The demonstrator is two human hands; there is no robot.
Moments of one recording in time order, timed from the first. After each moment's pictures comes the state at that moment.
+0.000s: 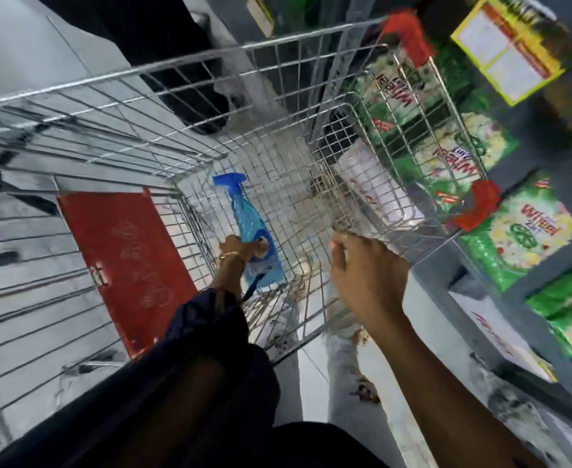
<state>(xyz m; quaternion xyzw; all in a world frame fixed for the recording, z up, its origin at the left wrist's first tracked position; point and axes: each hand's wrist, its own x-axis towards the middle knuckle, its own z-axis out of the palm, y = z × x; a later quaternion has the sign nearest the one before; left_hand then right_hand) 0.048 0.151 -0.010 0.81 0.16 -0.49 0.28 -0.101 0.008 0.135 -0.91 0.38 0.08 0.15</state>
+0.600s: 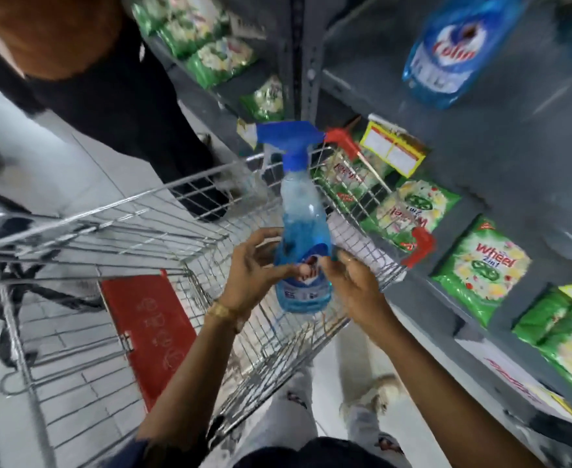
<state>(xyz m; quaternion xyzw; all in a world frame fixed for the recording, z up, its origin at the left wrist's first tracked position) 0.034 0.083 0.204 0.68 -0.13 -0.42 0.59 -0.106 -0.019 0.192 -0.63 0.35 -0.08 0.68</state>
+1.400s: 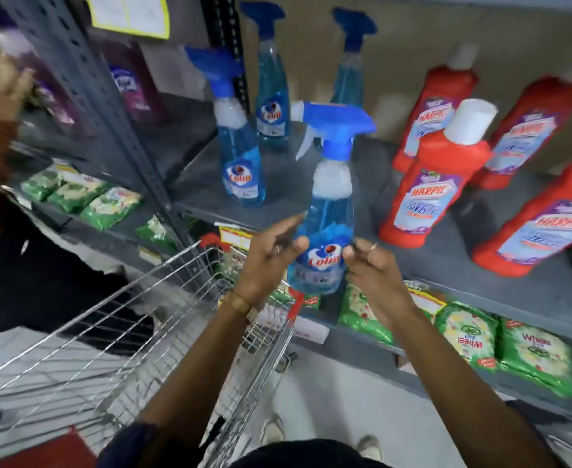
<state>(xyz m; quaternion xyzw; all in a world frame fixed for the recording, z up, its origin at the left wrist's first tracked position) -0.081 -0.096 0.317 0.54 -0.47 -0.41 0.57 -0.252 -0.139 0.305 -0.54 0.35 -0.39 0.65</state>
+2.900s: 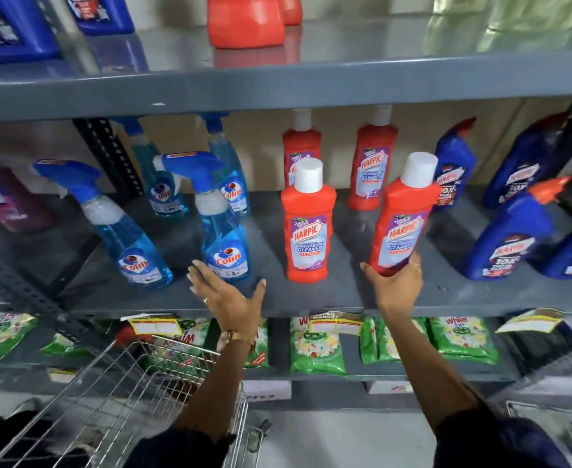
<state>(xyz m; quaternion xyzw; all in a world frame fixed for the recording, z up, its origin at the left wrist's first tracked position) -0.152 -0.197 0.247 0.72 -0.46 -0.07 0.51 -0.407 -0.225 0.257 -0.41 0.69 -0.58 0.16</state>
